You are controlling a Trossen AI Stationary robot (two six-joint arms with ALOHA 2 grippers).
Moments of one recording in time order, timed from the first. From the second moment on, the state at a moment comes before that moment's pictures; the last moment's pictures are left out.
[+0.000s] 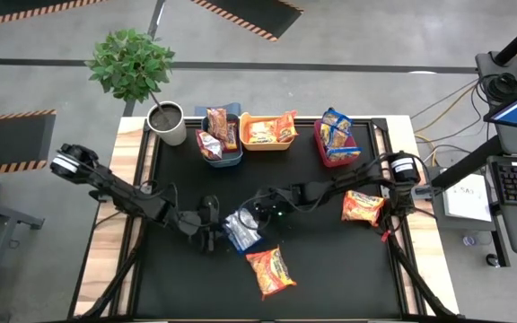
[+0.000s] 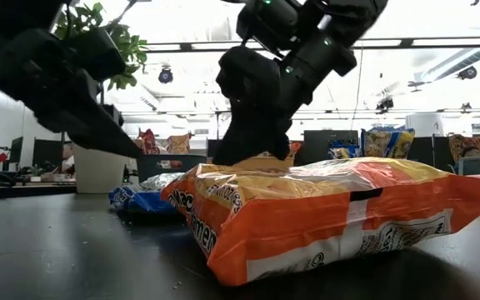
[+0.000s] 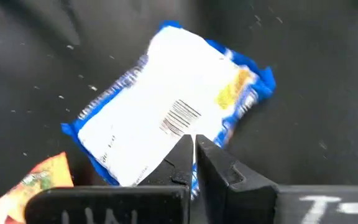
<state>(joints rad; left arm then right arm) -0.40 1.34 0.39 0.34 -0.33 -0.45 0.08 1.93 1.18 -0.01 -0.08 0.41</state>
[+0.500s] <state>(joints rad) -0.43 1.65 0.39 0.62 -0.32 -0.49 0.04 1.93 1.28 -0.23 -0.15 0.53</state>
